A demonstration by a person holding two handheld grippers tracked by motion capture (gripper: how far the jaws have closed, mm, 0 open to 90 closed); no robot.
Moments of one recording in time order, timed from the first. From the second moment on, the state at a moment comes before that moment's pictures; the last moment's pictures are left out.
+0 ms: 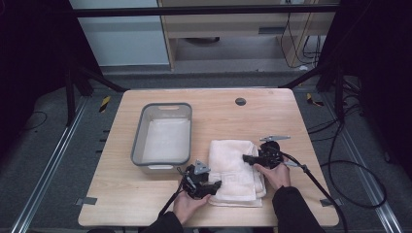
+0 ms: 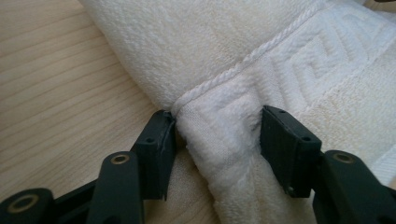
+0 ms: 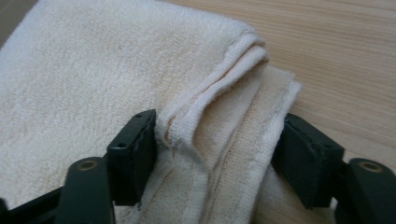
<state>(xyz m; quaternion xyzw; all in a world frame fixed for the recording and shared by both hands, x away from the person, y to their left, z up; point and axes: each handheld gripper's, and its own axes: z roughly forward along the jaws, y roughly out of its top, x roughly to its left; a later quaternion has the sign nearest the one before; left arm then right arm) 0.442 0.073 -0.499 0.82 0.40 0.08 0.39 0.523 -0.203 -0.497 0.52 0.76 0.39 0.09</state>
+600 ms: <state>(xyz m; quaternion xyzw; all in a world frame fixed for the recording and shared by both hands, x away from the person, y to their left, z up) 0.442 0.074 -0.494 0.82 0.40 0.05 0.40 0.522 -0.202 -0.491 0.51 0.75 0.41 0.04</state>
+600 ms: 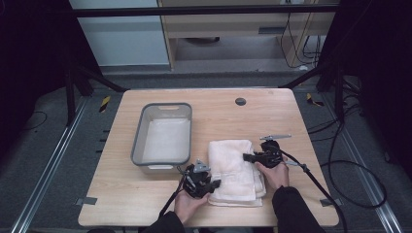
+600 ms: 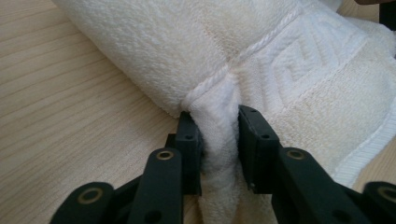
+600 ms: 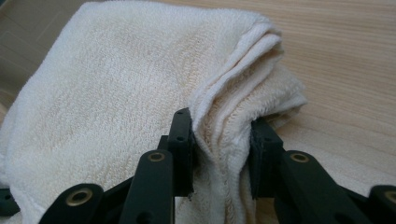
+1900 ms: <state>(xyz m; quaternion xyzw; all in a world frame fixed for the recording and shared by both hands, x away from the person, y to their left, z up) 0.424 0.092 -0.424 0.80 0.34 0.11 0.48 0.488 -0.211 -0.405 0.45 0.72 0.51 0.12</state>
